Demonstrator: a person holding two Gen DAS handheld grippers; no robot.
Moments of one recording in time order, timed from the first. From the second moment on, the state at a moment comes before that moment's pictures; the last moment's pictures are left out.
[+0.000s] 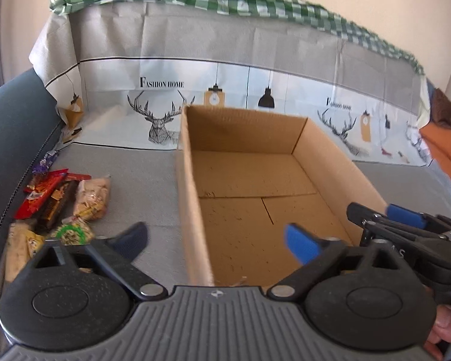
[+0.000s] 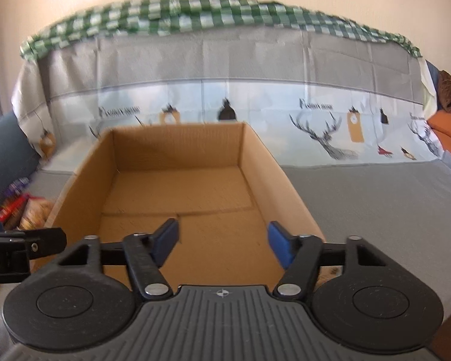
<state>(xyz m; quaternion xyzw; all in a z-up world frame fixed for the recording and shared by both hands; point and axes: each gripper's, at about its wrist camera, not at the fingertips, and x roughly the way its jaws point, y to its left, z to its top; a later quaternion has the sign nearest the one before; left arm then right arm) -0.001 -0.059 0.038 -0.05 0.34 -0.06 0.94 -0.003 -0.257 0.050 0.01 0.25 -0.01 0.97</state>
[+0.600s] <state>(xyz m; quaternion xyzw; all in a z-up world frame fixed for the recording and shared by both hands) 0.007 0.144 -0.004 -0.11 0.39 -0.02 0.91 -0.025 -0.099 0.027 -0.01 0.26 0.23 0.94</state>
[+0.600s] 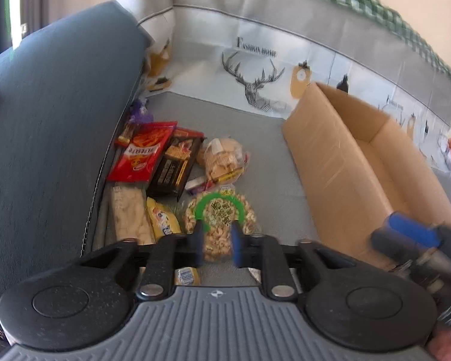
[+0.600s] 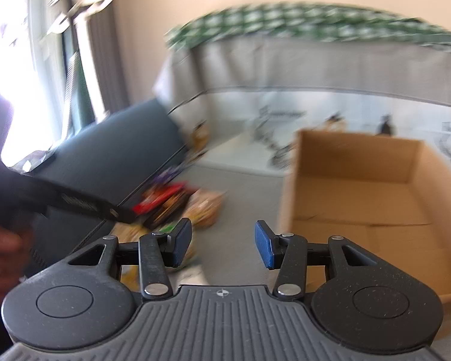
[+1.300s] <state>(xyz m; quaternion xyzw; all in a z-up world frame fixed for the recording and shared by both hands) 0.064 0.153 -0.058 -0.08 0.54 0.05 0.84 0.044 -0.020 -0.081 -0.10 0.37 0.25 0.89</state>
